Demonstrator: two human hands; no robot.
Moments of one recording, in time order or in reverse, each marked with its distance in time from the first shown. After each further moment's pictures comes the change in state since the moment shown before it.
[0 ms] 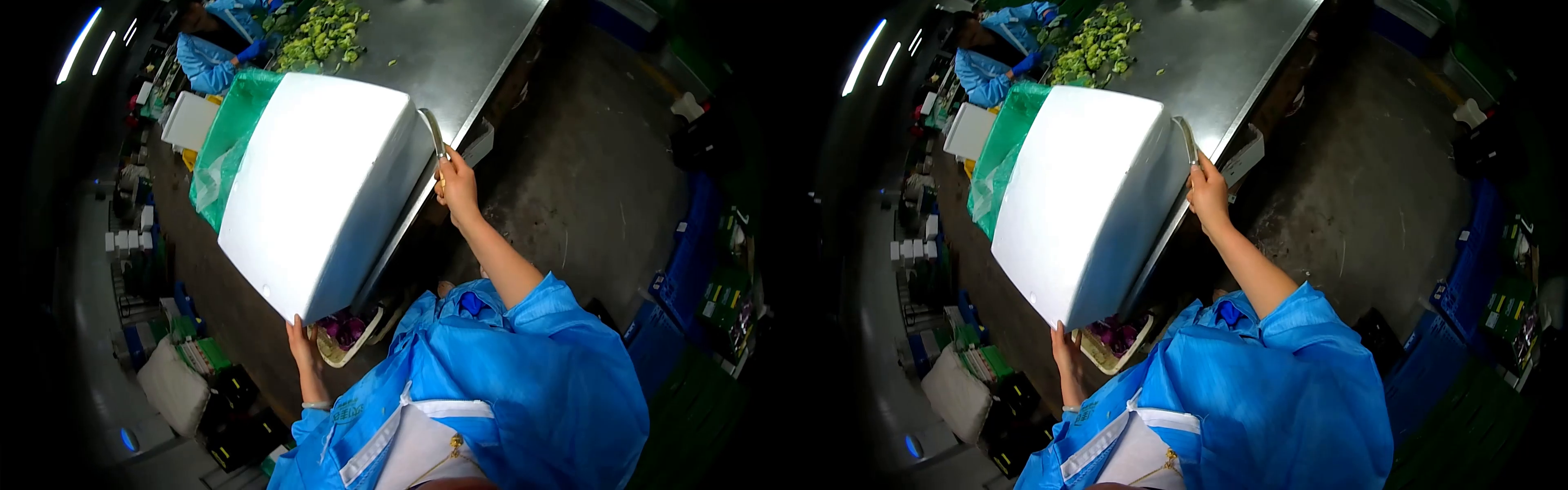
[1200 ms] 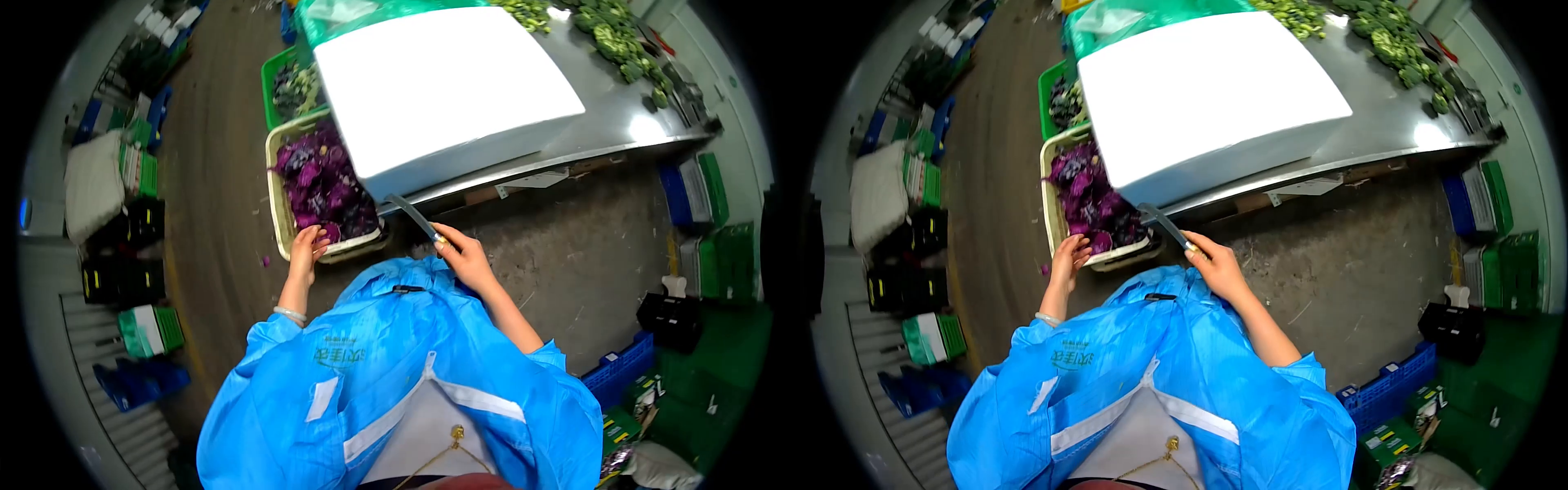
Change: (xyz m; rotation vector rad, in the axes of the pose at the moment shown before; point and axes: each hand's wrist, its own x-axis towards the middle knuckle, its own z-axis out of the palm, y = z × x) left_hand -0.033 -0.127 -0.139 -0.221 0.113 -0.211; right_hand -0.224 0.120 0.035 -0.810 -0.952 -0.321
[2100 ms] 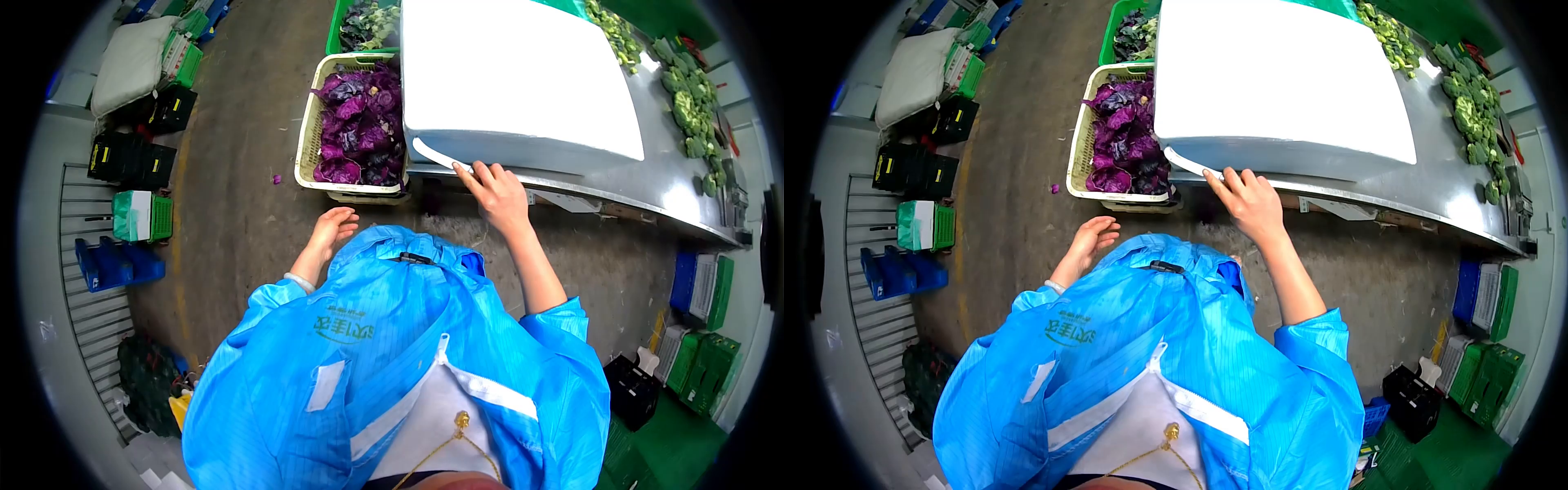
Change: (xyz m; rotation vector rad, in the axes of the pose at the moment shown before) left_hand -0.066 -0.078 0.008 -0.078 0.051 -0.207; right_hand 0.095 -0.007 -0.041 -1.120 -0.138 -0.854
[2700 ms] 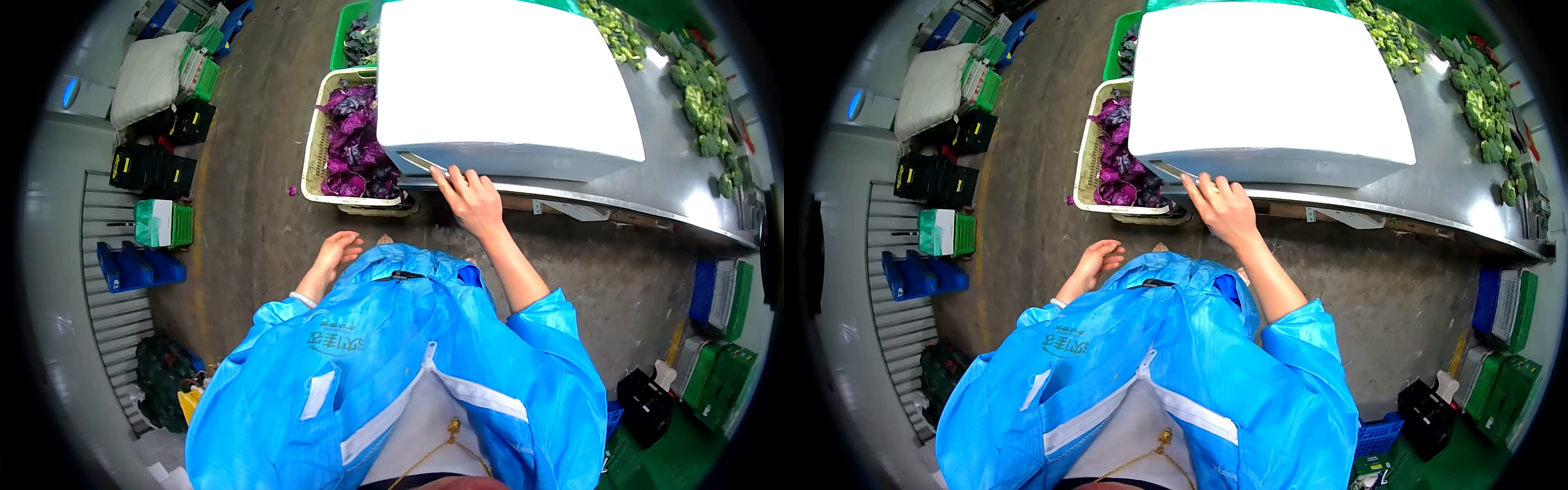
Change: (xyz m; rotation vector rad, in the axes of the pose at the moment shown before) left_hand -0.019 -0.013 0.038 0.099 0.054 -0.064; right_hand -0.005 0.012 0.031 -0.066 0.181 0.028
